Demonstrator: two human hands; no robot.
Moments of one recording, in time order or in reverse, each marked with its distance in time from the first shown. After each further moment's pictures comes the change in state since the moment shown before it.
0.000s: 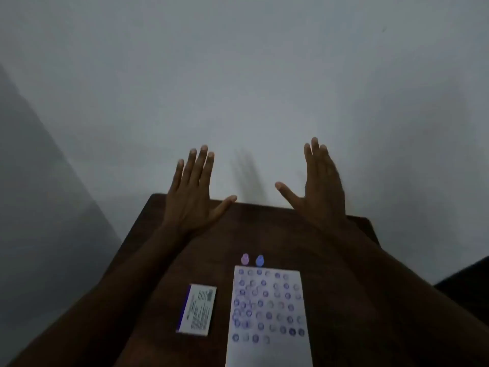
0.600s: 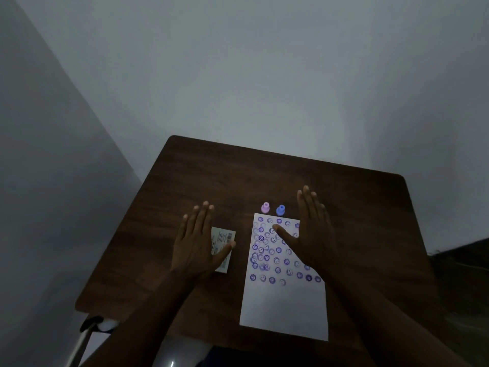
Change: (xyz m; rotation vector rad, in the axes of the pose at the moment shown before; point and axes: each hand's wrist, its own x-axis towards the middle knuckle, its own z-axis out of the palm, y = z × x) left_hand -0.208 -0.008 0.086 -0.061 -0.523 -0.321; right_hand -0.173 -0.006 0.112 0.022 -0.523 0.099
